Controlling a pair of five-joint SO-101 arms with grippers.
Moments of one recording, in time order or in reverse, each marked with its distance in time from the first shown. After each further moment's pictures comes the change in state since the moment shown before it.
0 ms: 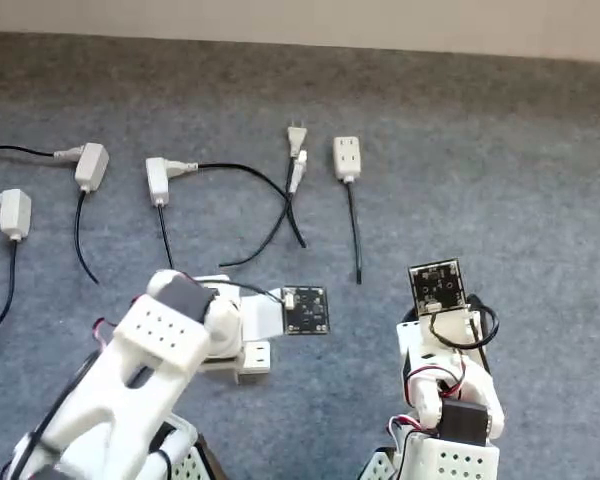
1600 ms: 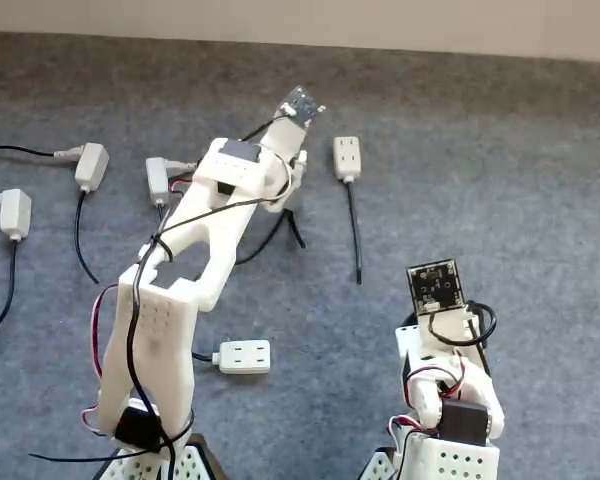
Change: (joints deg) left arm -9.6 80.9 -76.1 -21.6 37.3; right arm 0.0 0.0 0.0 2.4 0.0
